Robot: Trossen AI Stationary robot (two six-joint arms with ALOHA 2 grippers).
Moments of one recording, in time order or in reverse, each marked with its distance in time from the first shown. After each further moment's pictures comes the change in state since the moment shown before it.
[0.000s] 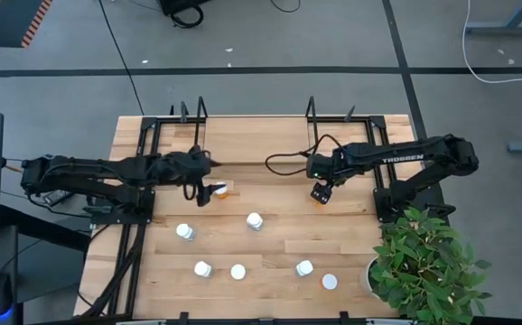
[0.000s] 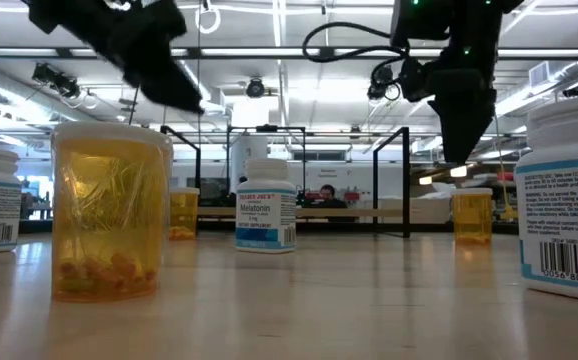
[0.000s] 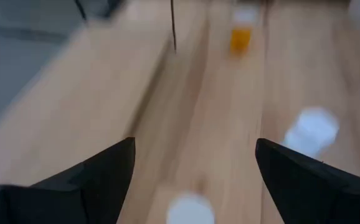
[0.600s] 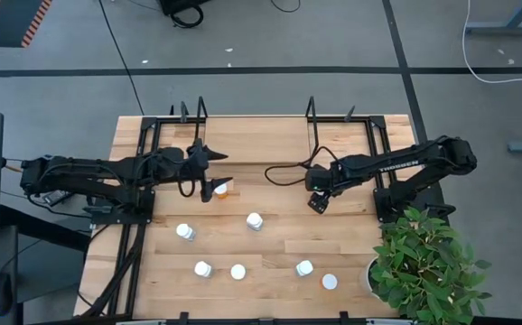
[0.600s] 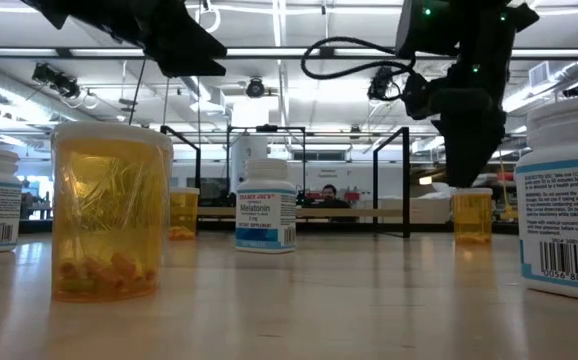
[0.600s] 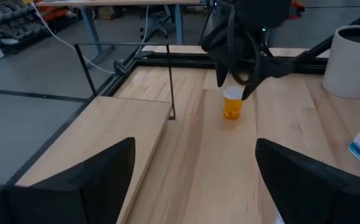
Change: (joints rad) left arm 0.000 -0.012 0.001 0.199 0.000 0.045; right arm 0.068 0.022 -0.130 0.176 -0.009 0.105
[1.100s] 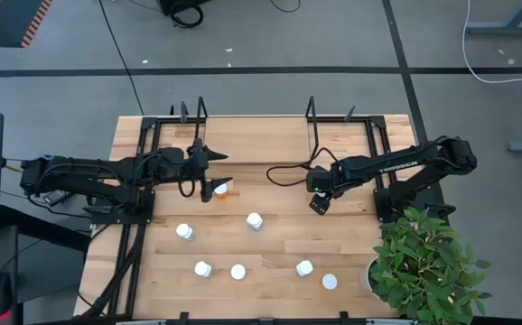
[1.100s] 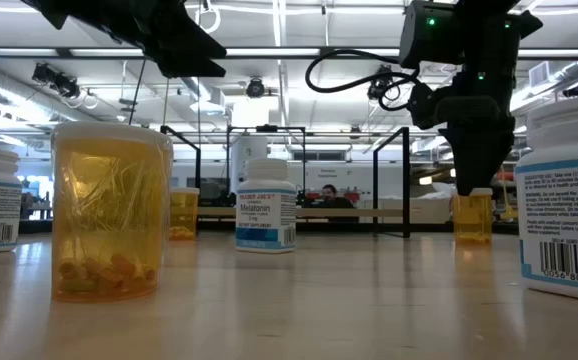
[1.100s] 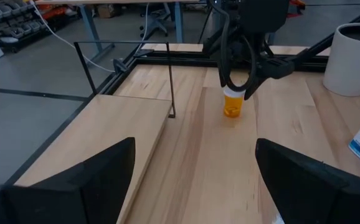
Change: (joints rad) left arm 0.000 0.000 0.000 -0.007 0.000 0.000; right arm 0.001 0.000 -0.032 0.016 -0.036 0.026
